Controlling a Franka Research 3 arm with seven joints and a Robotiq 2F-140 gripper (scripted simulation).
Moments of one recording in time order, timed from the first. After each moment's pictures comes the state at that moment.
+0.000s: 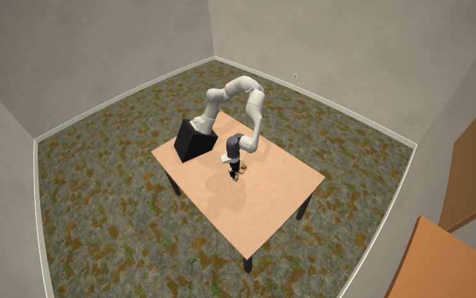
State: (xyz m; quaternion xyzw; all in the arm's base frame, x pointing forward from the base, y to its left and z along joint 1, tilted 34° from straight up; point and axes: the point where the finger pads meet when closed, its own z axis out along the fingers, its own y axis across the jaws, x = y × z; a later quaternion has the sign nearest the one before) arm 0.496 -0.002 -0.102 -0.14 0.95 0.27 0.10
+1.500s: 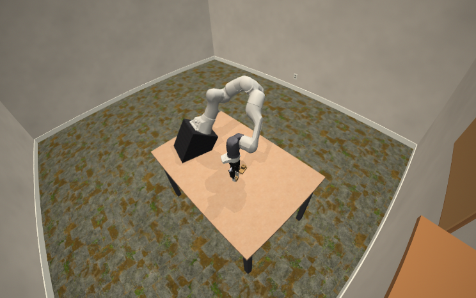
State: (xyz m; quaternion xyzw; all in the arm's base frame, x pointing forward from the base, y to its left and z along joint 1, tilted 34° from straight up) arm 0.496 -0.002 -0.103 -0.14 0.95 0.27 0.10
